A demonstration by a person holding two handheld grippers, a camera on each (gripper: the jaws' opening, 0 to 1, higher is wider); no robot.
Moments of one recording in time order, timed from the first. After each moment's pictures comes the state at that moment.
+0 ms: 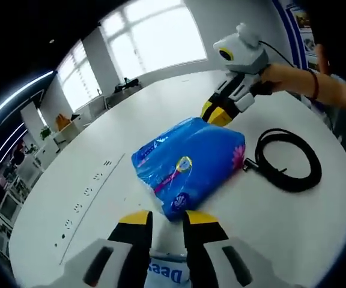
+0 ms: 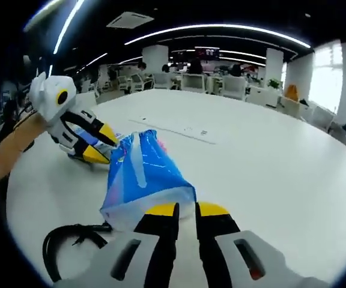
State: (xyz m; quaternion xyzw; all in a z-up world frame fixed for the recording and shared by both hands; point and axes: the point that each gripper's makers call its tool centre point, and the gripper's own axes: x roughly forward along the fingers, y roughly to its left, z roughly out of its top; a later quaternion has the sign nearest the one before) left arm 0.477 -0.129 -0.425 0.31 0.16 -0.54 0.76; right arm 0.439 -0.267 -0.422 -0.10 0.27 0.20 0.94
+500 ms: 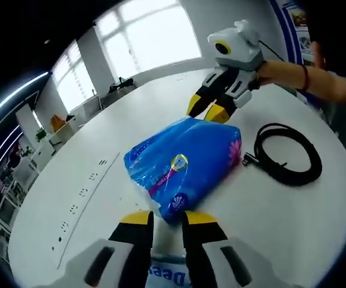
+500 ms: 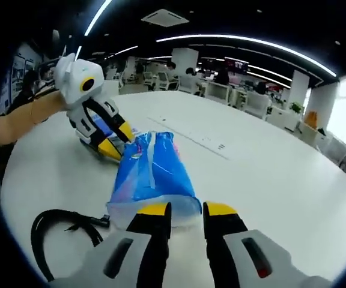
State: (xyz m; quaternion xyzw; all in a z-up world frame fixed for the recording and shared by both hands) left arm 0.482 -0.133 -0.431 0.32 0.16 -0.56 0.75; right arm 0.448 -0.251 -0.417 -0.16 0.23 0.27 0.92
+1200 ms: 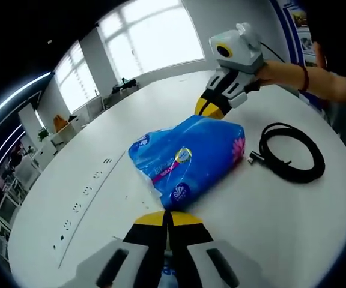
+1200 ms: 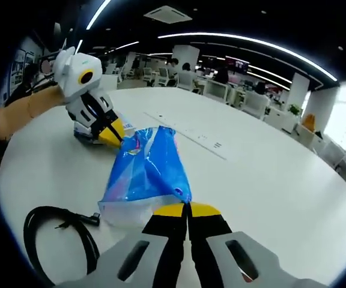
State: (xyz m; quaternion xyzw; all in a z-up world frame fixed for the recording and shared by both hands) left arm 0.486 -0.127 -0.430 0.31 0.16 -0.55 0.76; right arm 0.455 -0.258 -0.419 -0.19 0.23 0.25 0.92
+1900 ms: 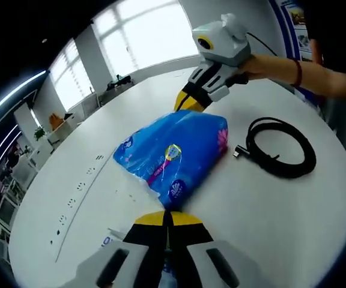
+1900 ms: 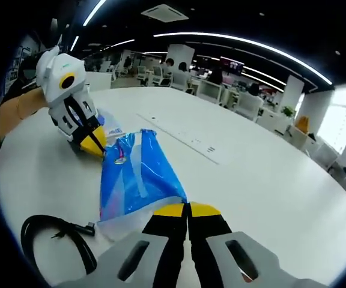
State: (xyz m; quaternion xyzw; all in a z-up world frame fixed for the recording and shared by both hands) left arm 0.468 -0.122 -0.434 0.33 0.17 -0.56 0.74; right arm 0.464 -0.259 -0.411 -0.19 0.23 0.22 0.93
